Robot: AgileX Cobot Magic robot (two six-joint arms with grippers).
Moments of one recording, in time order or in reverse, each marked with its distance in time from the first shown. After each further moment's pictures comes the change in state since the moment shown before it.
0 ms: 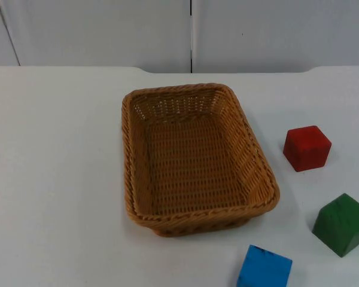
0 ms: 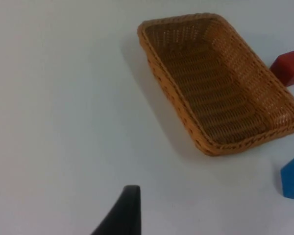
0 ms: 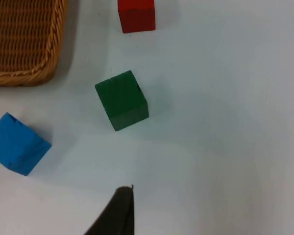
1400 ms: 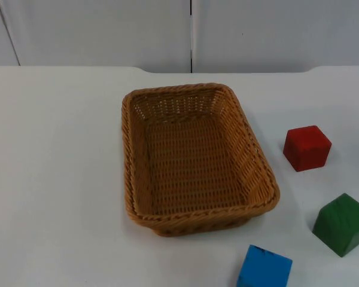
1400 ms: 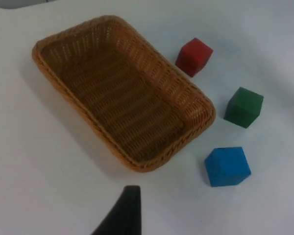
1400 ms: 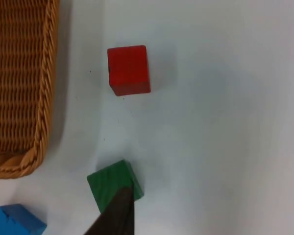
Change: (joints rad) right arm 0.000 0.693 -0.499 0.008 -0.059 -0.004; left arm 0.000 0.370 -0.251 -0.278 0.088 0.347
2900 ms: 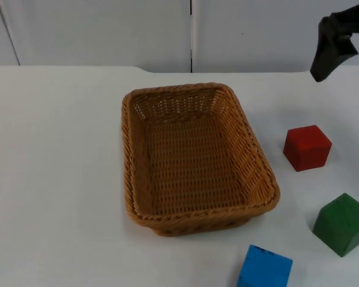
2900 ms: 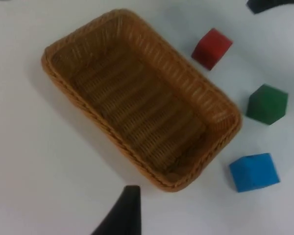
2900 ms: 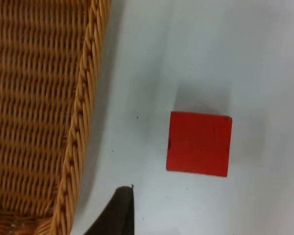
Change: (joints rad) right arm 0.135 0.675 -0.440 0.060 -0.030 -0.065; left arm -0.036 0.459 -0.298 0.053 0.002 0.067
